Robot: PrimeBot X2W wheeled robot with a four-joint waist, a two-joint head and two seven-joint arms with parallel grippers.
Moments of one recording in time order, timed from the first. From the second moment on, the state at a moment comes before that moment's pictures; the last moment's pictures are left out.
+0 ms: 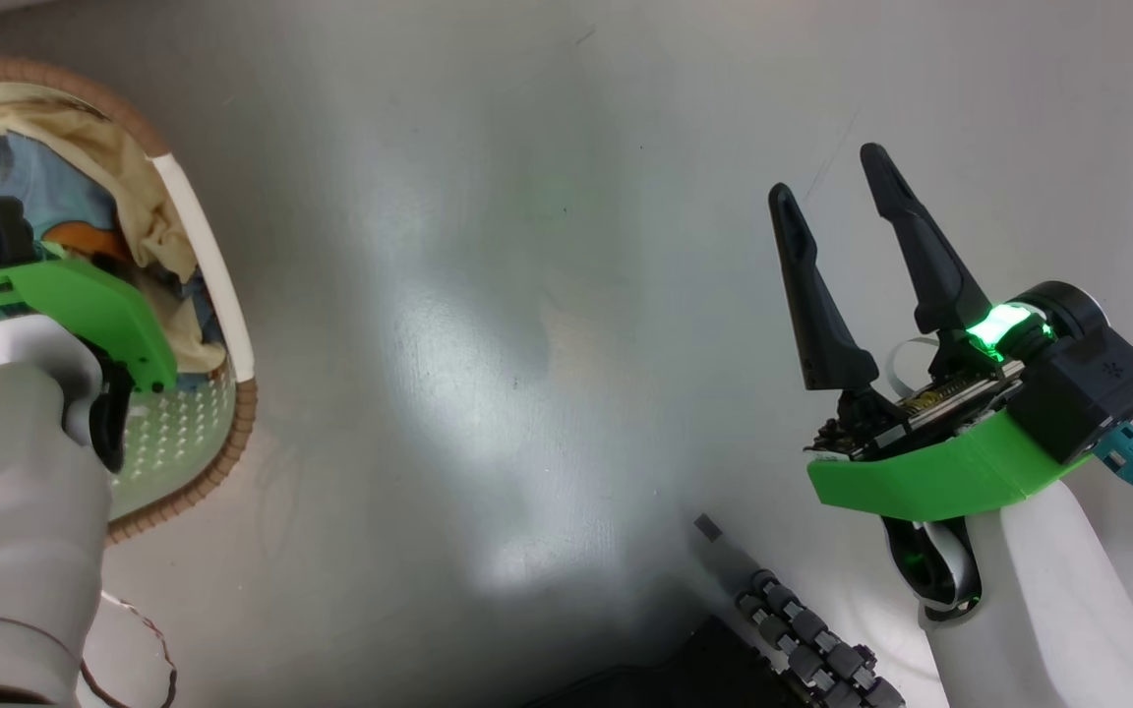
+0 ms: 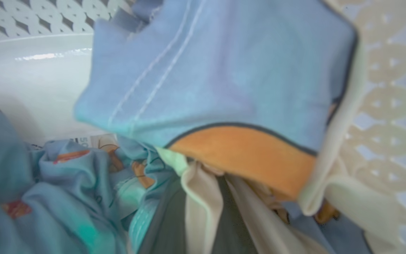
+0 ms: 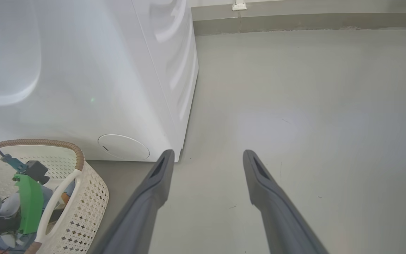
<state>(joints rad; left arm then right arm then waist) -1.07 0.20 -0.29 1.29 -0.44 -0.05 -0.05 -0.42 -0.06 0.17 -0.07 0.25 0.13 -0.26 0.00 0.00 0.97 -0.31</state>
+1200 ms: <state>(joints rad) -0.74 0.11 -0.26 0.97 -0.44 0.01 -0.25 -0.30 -0.13 0.10 -0.01 0.22 0.13 -0.26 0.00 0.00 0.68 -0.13</state>
